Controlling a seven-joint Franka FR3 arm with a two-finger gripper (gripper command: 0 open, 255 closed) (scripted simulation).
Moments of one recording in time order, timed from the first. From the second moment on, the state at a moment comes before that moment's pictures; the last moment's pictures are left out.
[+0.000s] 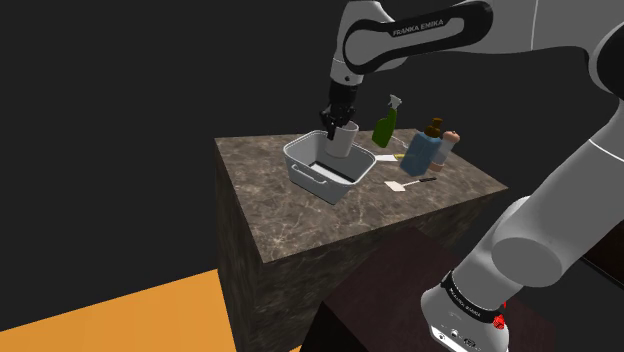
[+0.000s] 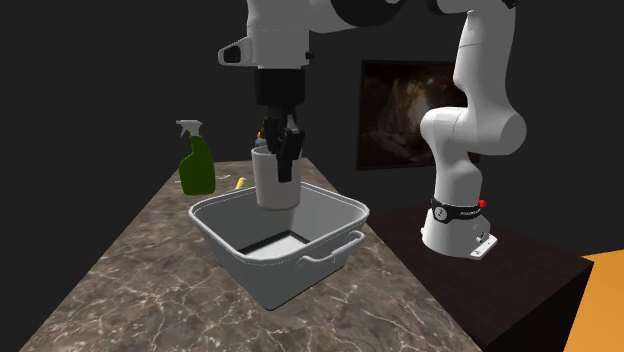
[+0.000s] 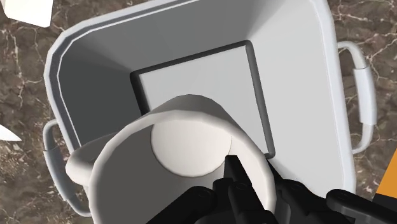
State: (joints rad) arm -0.02 -0.07 0.05 -2.08 -0.05 1.98 0.14
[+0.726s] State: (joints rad) arm -0.02 -0.07 0.05 -2.08 -0.05 1.99 0.14
